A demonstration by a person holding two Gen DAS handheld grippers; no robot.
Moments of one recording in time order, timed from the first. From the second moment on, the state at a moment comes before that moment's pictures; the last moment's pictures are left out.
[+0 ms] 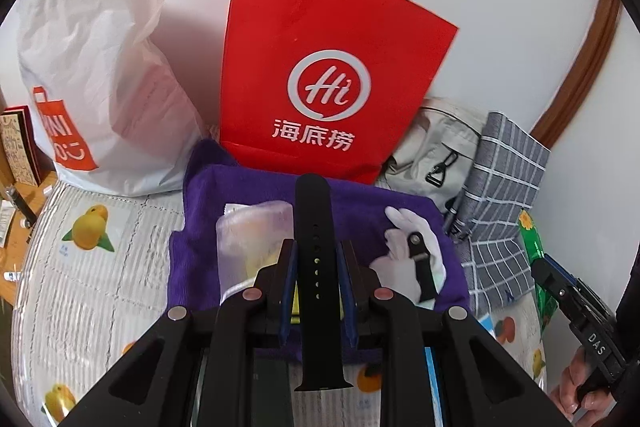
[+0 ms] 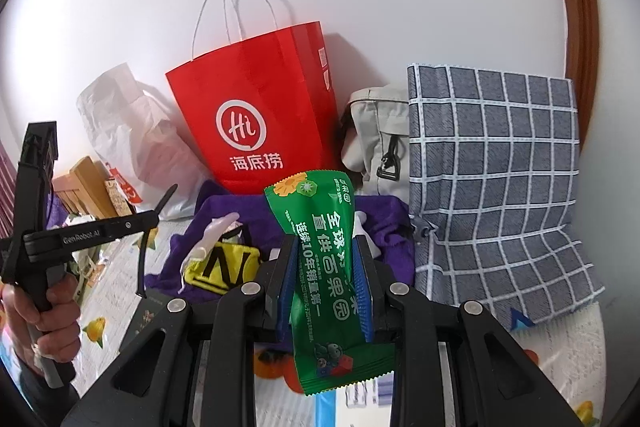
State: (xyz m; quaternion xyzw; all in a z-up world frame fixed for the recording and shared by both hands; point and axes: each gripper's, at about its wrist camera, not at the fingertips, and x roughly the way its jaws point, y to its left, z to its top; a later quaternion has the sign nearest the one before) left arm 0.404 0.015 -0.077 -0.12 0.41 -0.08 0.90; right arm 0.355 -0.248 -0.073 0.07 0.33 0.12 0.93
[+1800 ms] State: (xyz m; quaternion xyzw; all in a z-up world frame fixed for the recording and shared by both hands) left arm 0.473 0.022 -0.135 -0.15 0.46 -0.09 0.87; right arm 0.457 -0.225 -0.166 0.06 0.44 0.13 0.89
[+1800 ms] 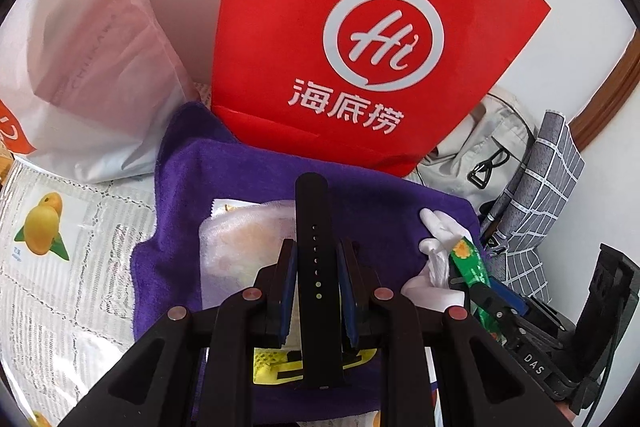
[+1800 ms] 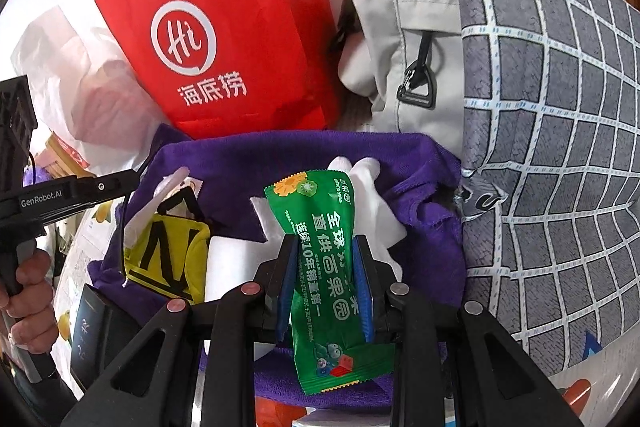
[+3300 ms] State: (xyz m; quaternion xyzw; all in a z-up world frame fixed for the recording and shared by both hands) left arm 0.483 -0.007 -0.166 -0.12 0.51 -0.10 0.85; right arm 0.467 -0.211 -0.190 0.04 0.48 0.13 0.87
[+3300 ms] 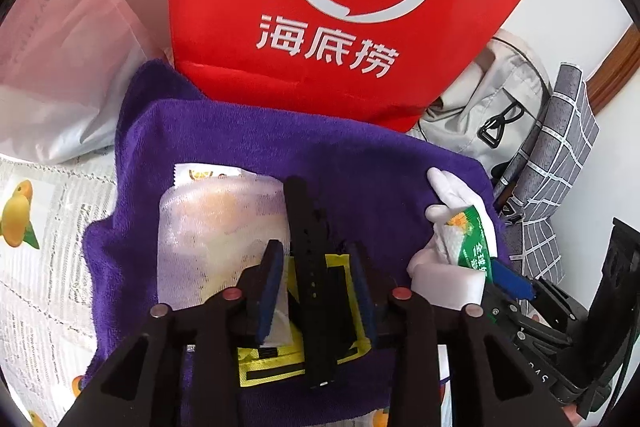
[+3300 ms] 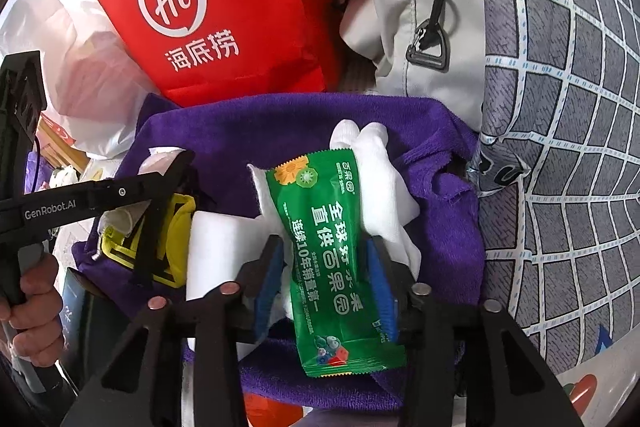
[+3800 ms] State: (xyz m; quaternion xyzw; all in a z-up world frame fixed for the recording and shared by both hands) left arm 0.473 -0.011 -0.141 -0.09 0.49 -0.08 0.87; right arm 0.448 -0.224 -0.157 0.04 0.45 0.09 0.89
